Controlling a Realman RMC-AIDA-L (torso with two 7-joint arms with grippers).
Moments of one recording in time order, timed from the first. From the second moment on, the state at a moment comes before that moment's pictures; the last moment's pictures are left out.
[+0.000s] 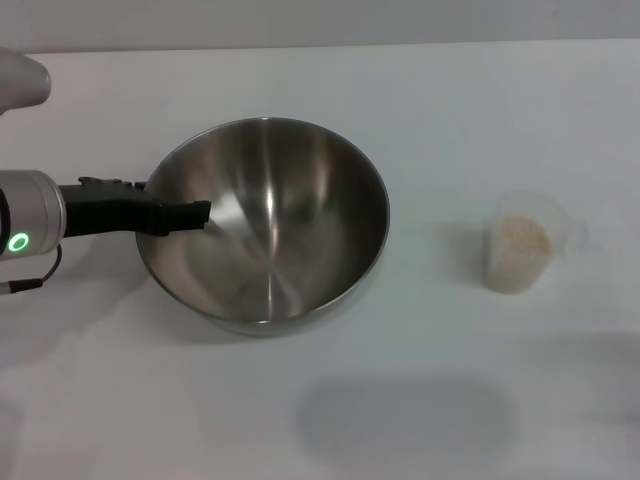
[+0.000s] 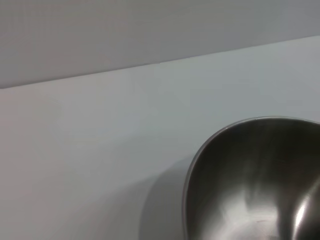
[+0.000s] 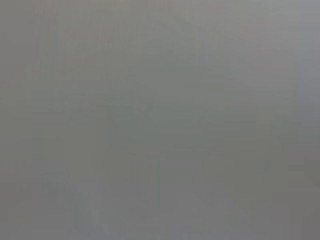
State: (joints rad) left arm -0.18 -2.07 -1.63 -1.51 2.34 -1.00 0.54; right arm -0.02 2.09 0.50 0.23 -1.93 -1.80 0.09
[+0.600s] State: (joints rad) left arm -0.20 -2.07 -1.60 -1.49 2.37 -1.00 0.53; right arm -0.02 2.09 0.49 0.23 -1.92 -1.81 0.09
